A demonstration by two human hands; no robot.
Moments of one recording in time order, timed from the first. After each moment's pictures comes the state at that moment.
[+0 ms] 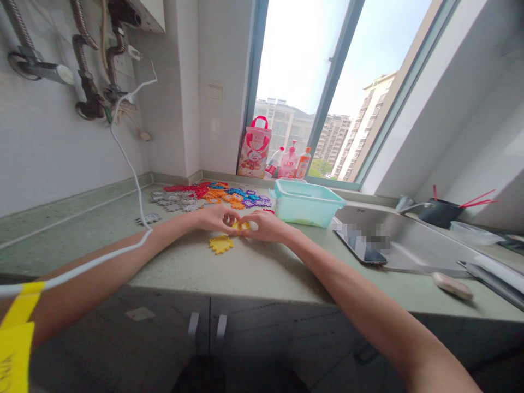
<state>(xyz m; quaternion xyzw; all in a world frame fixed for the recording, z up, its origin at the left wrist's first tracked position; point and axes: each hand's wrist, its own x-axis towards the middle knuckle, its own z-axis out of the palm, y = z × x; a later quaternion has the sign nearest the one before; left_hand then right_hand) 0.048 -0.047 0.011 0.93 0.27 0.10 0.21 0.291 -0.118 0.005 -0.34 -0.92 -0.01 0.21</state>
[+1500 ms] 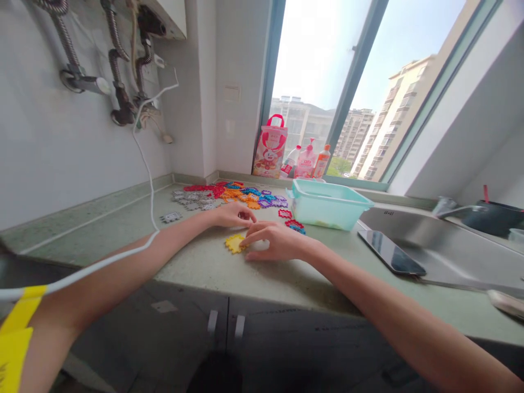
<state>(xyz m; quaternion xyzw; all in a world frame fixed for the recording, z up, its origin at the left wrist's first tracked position) 0.043 -0.035 0.006 0.94 0.25 0.14 0.20 0.266 -0.159 0.009 -0.20 -0.96 0.06 0.21</state>
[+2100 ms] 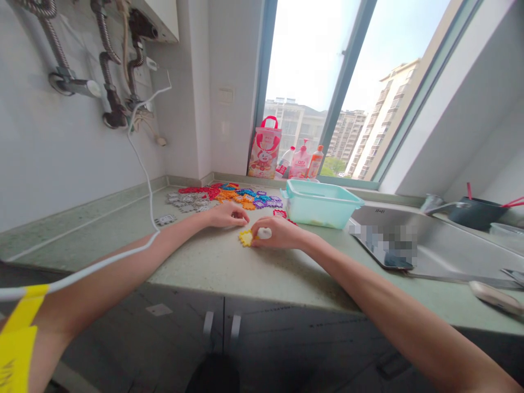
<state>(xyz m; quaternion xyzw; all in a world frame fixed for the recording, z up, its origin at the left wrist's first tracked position) 0.041 -0.036 0.008 0.93 0.27 0.15 0.18 0.291 -0.133 0.006 -0.28 -0.93 0.07 0.23</state>
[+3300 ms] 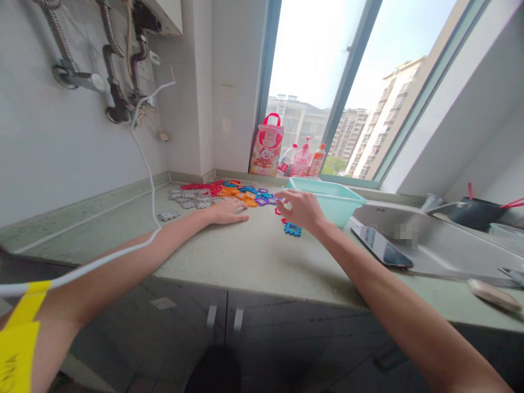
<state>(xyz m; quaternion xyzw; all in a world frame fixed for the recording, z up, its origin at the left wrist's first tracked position) 0.038 -0.013 -0.011 0.93 0.36 0.11 0.05 0.326 -0.131 0.037 -0.49 -0.80 -0.21 0.27</state>
